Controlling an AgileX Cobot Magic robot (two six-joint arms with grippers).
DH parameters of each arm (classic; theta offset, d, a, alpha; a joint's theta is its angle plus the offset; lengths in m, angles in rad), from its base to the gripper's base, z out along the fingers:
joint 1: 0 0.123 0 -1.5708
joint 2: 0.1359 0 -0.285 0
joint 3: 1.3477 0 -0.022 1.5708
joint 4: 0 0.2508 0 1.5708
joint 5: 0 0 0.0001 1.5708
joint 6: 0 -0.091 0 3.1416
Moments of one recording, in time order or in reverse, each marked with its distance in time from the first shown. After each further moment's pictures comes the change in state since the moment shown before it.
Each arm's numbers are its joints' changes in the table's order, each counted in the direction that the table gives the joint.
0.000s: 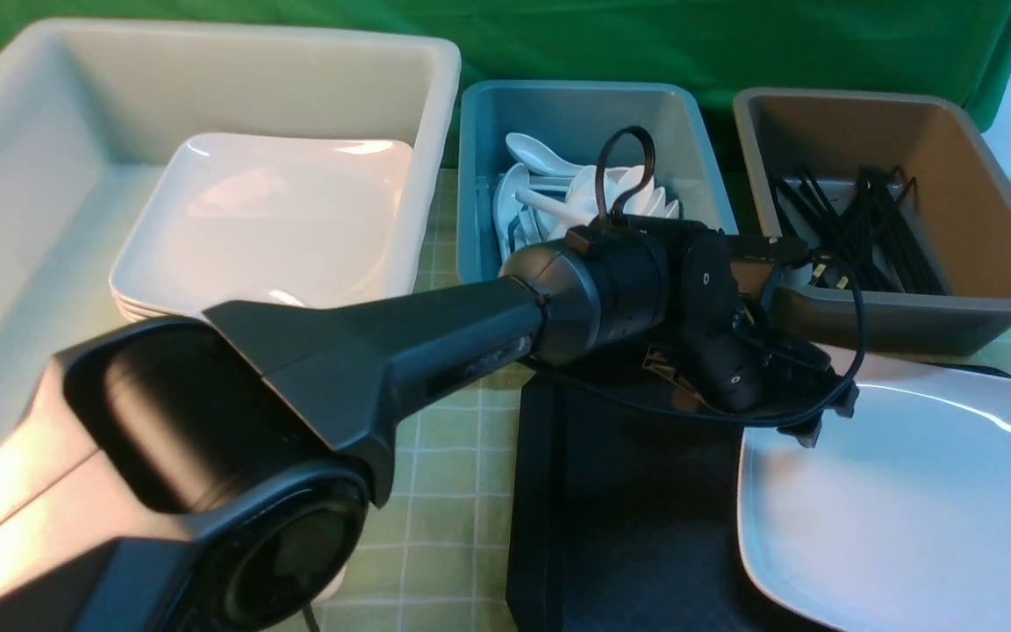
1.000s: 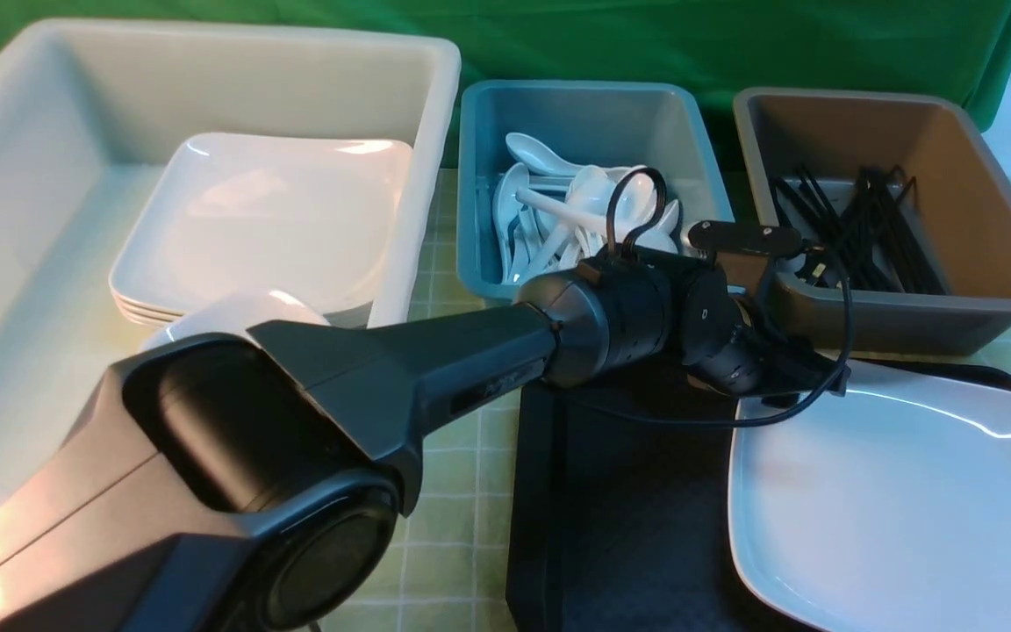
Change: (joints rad) right arm 0.000 0.000 0.000 0.002 -0.005 0.019; left arm 0.001 0.063 -0.023 0.049 0.223 0.020
